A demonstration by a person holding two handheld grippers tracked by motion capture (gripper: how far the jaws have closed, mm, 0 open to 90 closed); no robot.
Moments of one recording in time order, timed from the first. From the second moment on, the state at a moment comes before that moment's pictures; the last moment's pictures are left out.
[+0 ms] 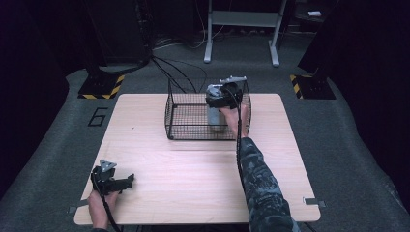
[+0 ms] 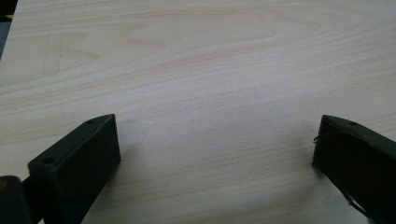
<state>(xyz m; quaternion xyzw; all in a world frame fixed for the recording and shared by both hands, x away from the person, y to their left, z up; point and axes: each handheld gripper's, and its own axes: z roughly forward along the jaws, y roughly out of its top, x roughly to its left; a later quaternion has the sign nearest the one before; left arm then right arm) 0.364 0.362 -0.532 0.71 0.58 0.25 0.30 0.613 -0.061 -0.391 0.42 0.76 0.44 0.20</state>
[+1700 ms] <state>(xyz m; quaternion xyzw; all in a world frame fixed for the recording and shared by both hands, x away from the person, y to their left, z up) 0.364 0.361 -0.533 0.71 0.58 0.25 0.30 0.596 -0.064 -0.407 0.41 0.78 0.43 0.20</state>
